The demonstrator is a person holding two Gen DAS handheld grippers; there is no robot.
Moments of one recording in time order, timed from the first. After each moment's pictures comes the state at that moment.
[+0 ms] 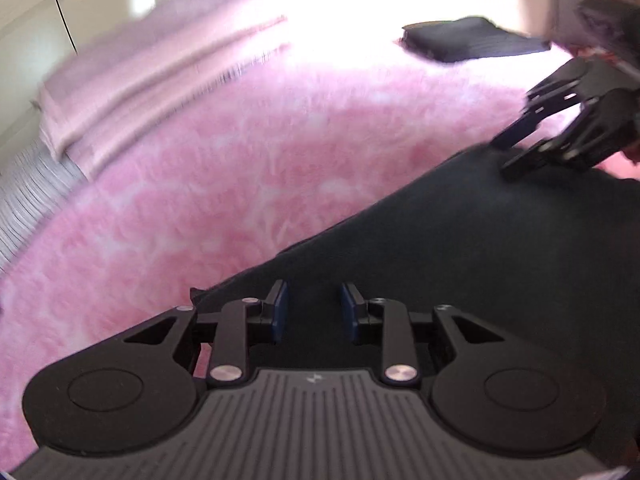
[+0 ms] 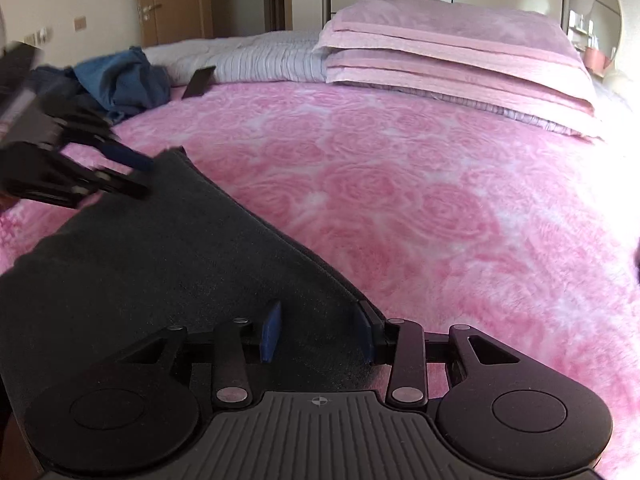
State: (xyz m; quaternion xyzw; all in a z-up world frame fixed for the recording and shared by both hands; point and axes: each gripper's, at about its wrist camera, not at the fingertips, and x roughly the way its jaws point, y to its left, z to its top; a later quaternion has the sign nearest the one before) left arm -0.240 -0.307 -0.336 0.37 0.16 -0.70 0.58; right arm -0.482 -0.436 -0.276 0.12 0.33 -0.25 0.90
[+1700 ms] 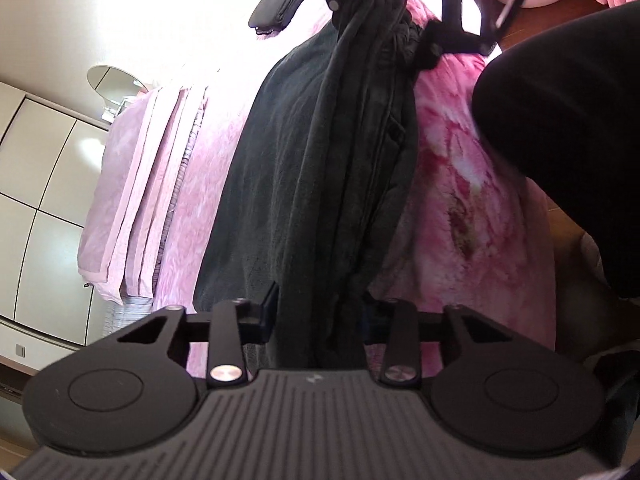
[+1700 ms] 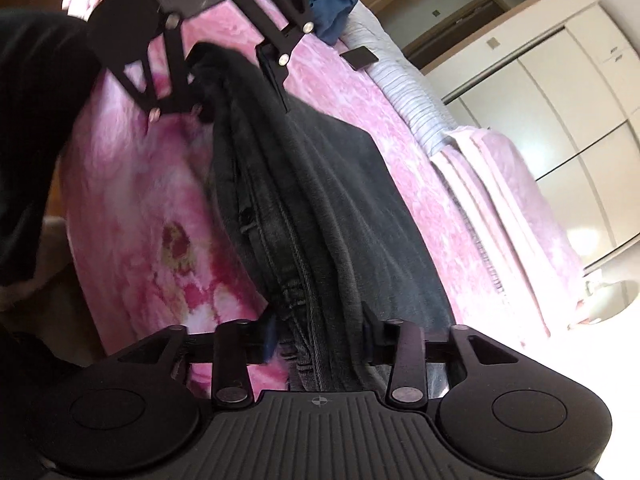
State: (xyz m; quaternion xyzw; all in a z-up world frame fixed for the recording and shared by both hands) left arm -0.381 -0.137 -0.382 0.57 -0.15 -0.62 0.51; right arm -0.466 -0.215 -0.330 -0.33 0.42 -0.19 0.82
